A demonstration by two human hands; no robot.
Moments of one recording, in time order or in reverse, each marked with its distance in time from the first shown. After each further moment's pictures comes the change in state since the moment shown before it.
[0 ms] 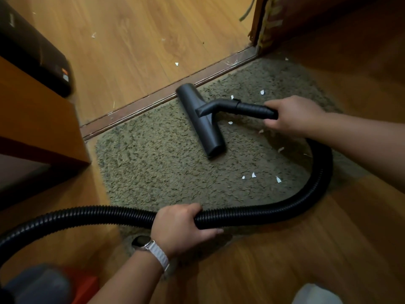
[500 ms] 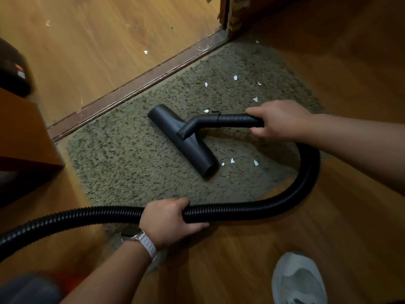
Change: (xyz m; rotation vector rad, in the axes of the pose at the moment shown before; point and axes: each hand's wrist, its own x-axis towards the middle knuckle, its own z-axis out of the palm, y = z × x) left_hand 0.005 0.003 0.002 0.069 -0.126 0.125; right_hand -0.054 0.008 0.003 -0.086 -0.062 -0.167
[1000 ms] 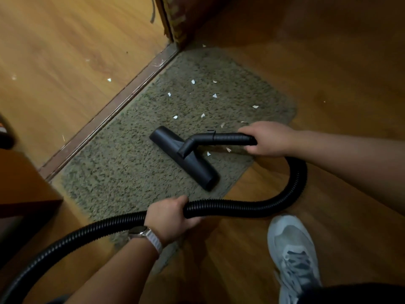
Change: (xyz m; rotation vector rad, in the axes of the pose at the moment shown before) left_hand -0.005 0.029 -0.033 0.050 -0.107 0.118; right_hand -0.108 -0.007 0.020 0.297 -0.158 0.202
